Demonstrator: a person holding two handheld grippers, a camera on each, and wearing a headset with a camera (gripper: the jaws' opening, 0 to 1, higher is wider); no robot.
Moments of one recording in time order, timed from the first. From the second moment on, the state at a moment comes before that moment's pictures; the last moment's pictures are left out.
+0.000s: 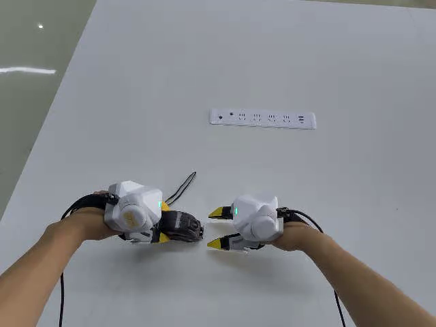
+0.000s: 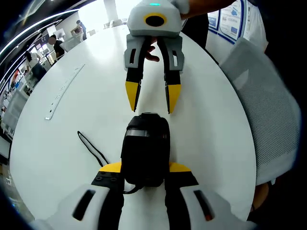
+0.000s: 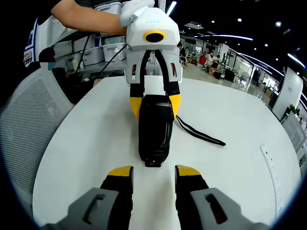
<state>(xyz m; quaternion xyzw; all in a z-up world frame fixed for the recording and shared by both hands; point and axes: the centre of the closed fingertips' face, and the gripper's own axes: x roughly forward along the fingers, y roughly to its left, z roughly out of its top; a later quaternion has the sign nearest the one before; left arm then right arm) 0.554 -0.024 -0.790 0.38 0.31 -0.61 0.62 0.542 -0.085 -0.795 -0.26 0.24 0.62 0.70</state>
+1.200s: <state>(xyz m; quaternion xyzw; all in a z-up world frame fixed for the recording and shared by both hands) 0.555 -0.023 -0.789 0.37 0.31 -0.61 0.63 0.545 -0.071 -0.815 -0.23 0.27 0.62 0.70</state>
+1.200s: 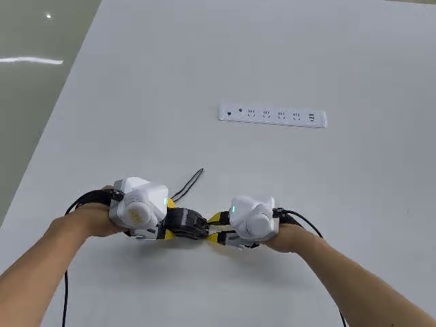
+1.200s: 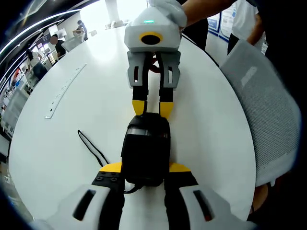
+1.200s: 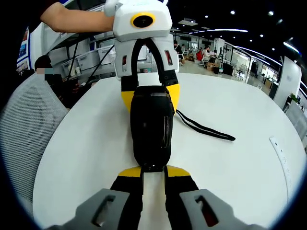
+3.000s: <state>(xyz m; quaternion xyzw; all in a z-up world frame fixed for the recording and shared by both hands) 0.555 -0.018 -0.790 0.36 0.32 -0.60 0.63 0.545 -0.074 -0.811 -0.24 0.26 0.62 0.70</state>
